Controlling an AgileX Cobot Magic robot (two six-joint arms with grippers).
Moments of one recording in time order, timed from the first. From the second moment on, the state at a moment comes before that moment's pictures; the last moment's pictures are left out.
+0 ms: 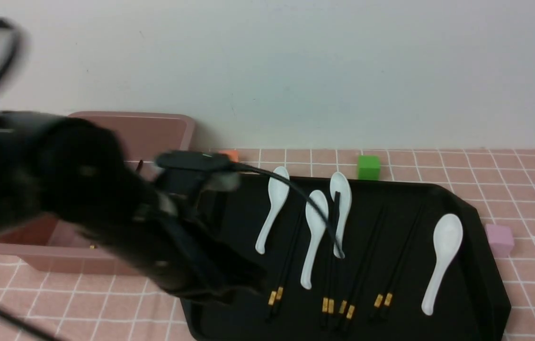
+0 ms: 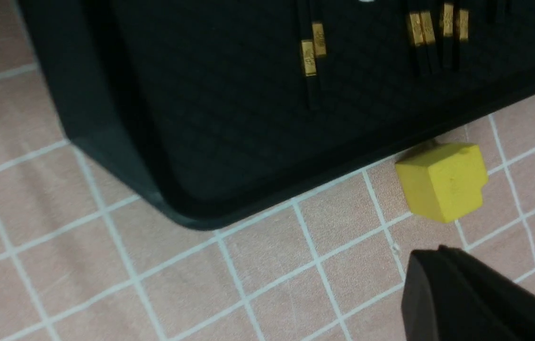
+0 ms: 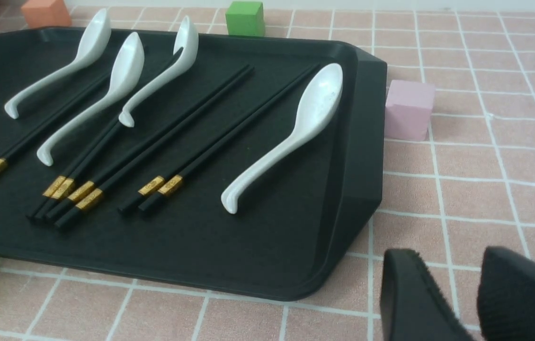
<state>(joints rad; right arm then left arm) 0.16 -0.01 0.01 -0.06 0.39 0.16 -0.66 1.50 -1.09 -0.19 0.79 -0.21</state>
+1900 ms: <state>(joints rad) 0.16 -0.01 0.01 -0.06 0.39 0.16 -0.69 2.19 -1.65 0.02 0.95 -0.34</state>
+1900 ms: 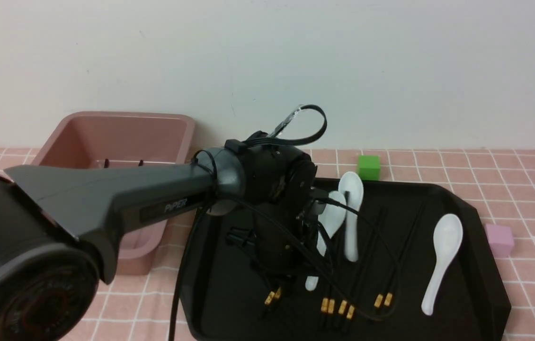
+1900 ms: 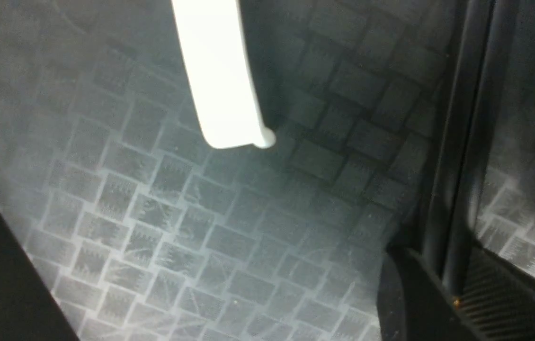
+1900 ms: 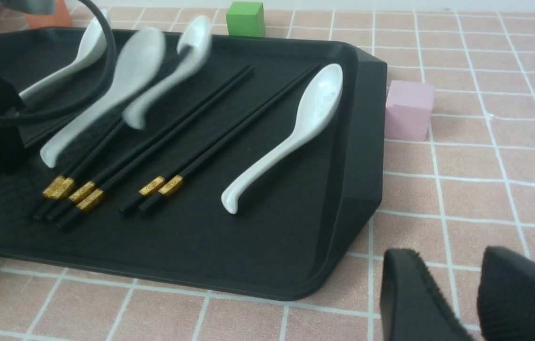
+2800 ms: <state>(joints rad) 0.16 -0.01 0.01 -0.06 0.39 0.16 -0.50 1.61 -1.41 0.26 1.06 -0.46</state>
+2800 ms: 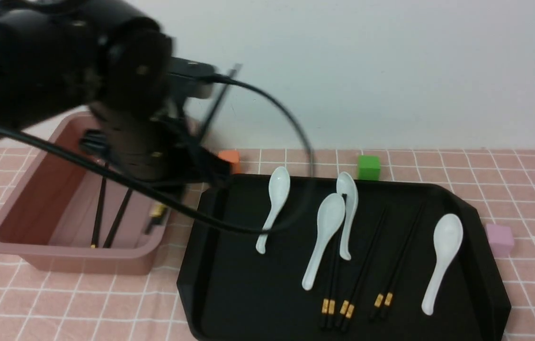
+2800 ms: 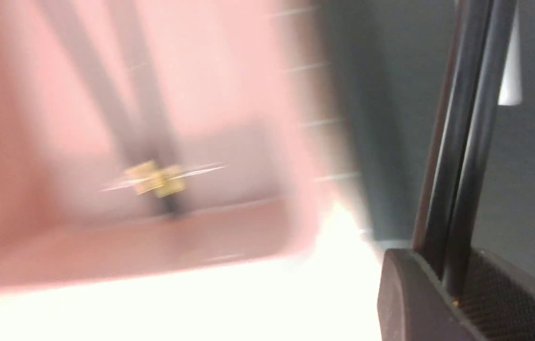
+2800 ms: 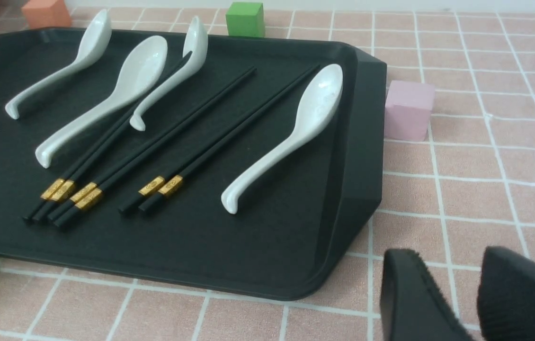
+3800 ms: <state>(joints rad) 0.16 -0.01 0.01 -0.06 0.39 0.16 -0.21 1.76 -1.35 0.32 0.87 -0.42</state>
